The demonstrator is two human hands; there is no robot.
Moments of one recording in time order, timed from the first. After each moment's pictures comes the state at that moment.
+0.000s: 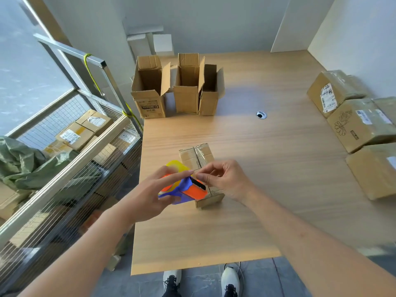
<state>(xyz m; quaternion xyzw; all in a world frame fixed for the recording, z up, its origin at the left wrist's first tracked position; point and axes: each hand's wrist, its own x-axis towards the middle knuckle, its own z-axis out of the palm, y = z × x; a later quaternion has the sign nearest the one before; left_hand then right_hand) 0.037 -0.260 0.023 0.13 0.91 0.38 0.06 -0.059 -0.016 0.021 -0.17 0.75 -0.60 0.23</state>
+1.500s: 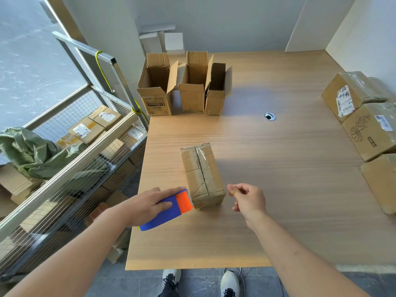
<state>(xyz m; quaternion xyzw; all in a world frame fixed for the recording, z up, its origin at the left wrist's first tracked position) 0.049 -0.253 -0.003 -0.04 0.91 0.30 0.30 -0.050 0.040 -0.073 0.17 0.76 -0.60 0.18</state>
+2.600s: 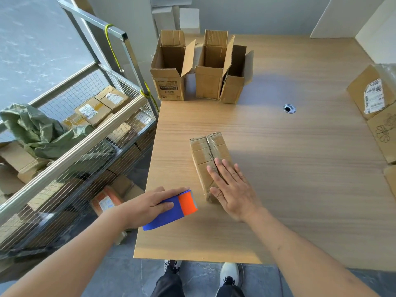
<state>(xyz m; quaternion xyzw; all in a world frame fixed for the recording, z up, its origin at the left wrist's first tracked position) 0.077 -0.278 -0.028 -0.06 0.86 0.38 0.32 -0.052 -0.003 -0.107 -0.40 0.91 -0.10 0.05</state>
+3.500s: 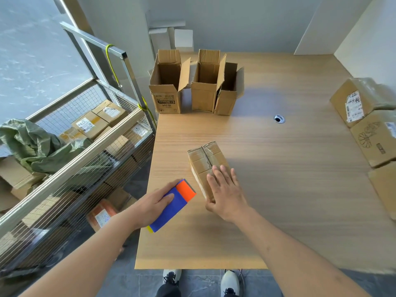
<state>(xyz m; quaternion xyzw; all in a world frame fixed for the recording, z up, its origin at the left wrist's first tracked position) 0.067 -0.277 -0.027 -0.13 0.85 0.46 0.23 -0.046 -0.039 -0.069 -0.35 0.93 -0.02 0.14</state>
